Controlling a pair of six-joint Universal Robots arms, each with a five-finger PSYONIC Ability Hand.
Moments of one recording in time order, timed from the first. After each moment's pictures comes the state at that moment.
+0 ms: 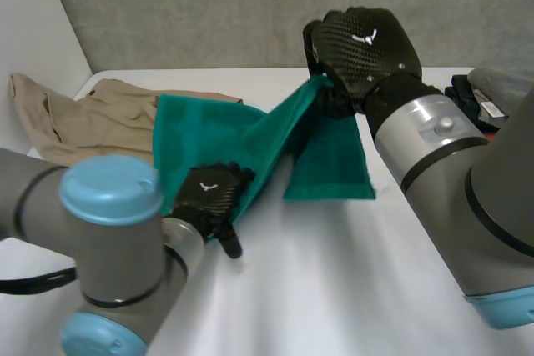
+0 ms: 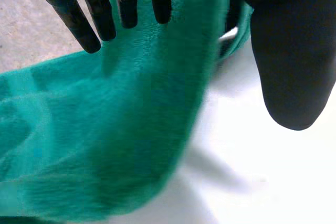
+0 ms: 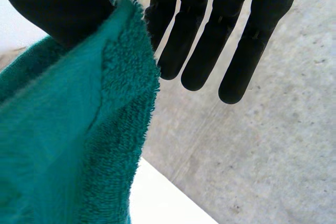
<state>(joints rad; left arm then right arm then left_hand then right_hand) 4.01 -2.01 -1.60 3.24 -1.70 3.20 2.25 -1.42 1.39 -0.10 1.61 2.94 0.21 0.21 0.21 0.20 0.05 1.13 1.18 1.19 1.20 1.01</state>
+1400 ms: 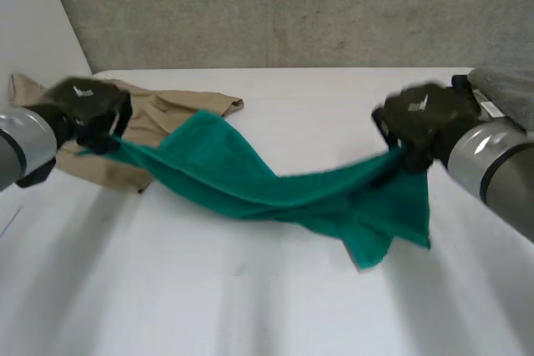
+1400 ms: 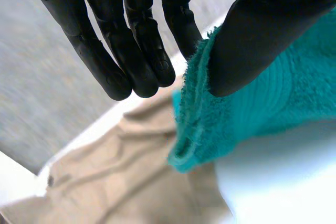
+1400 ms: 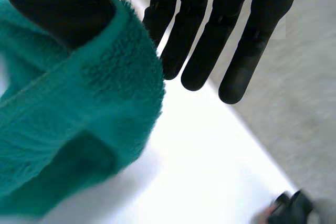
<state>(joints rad) 4.61 -1.81 -1.41 2.89 -1.23 3.63 1.94 -1.37 1.43 0.28 1.40 2.56 1.18 1.19 1.19 1.19 0.98 1.13 1.18 1.19 1.20 1.01</state>
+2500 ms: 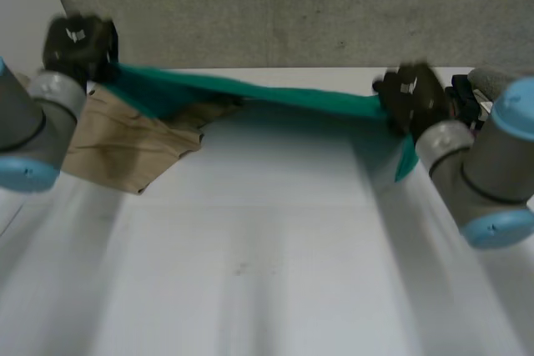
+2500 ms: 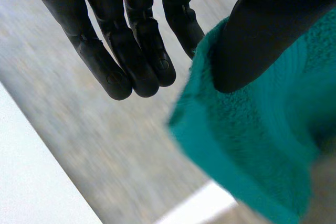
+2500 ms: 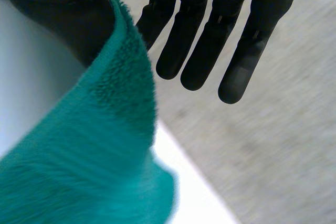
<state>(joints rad) 4.55 -2.08 -1.28 3.52 -1.43 3.42 1.90 -1.08 1.46 -0.38 1.42 2.61 1.18 1.20 1.19 1.20 0.98 1.13 1.18 1.19 1.20 1.01</state>
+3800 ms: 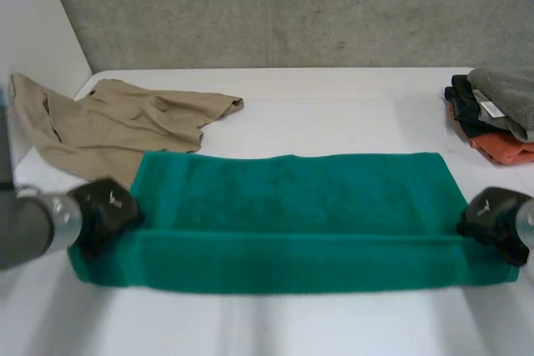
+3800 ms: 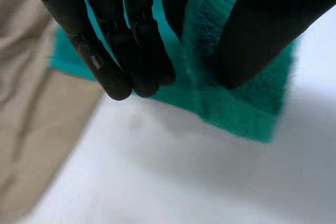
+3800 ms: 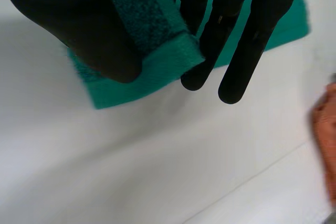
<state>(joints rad) 4.52 -1.91 -1.53 2.67 -1.44 4.25 1.60 -1.18 1.54 0.49 1.45 1.88 1.18 1.20 1.19 1.20 0.98 1.15 1.18 1.19 1.20 1.02</state>
